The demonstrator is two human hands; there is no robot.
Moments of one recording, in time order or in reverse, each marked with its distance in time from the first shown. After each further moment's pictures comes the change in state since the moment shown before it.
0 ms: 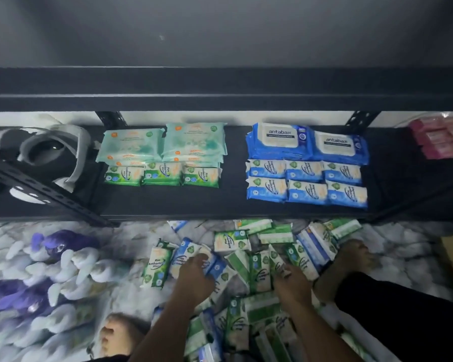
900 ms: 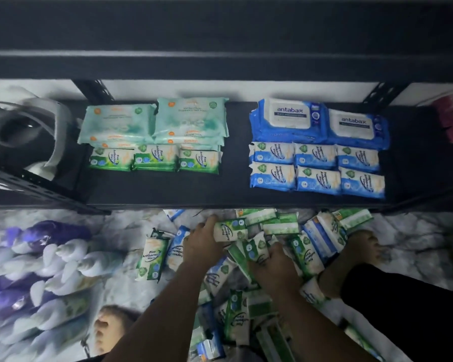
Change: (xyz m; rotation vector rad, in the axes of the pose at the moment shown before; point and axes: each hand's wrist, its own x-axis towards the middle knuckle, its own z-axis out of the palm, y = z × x) left_hand 0.068 0.034 0.009 0.220 0.075 0.092; right_hand 0.010 -0.019 0.036 -0.289 -0.064 -0.187
